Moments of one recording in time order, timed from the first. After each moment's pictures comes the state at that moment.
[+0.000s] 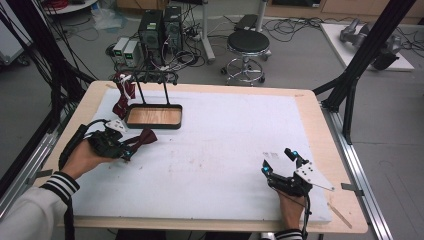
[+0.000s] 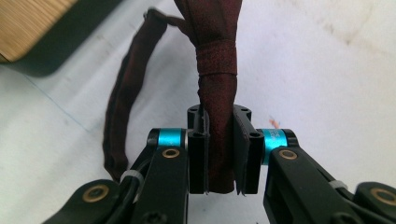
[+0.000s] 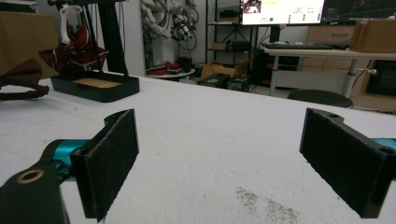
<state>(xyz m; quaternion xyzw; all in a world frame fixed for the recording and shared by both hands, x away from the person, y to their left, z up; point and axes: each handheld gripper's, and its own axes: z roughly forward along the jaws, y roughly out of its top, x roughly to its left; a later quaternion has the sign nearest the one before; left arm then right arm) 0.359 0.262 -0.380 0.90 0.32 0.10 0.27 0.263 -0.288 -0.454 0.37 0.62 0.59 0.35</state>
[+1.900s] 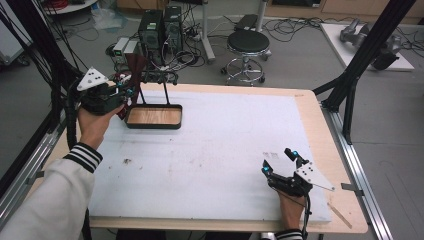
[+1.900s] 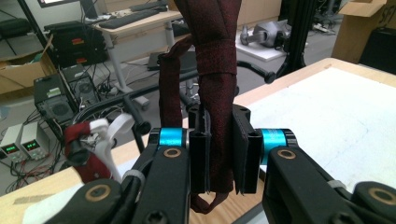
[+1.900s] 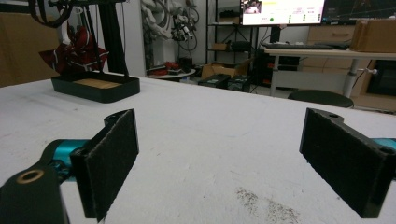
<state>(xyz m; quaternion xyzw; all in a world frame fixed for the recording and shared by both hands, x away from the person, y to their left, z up) 0.394 0.249 -0.290 0.71 0.36 0.32 0.52 0.262 -0.288 -0.454 0.38 0.62 0.59 0.35</state>
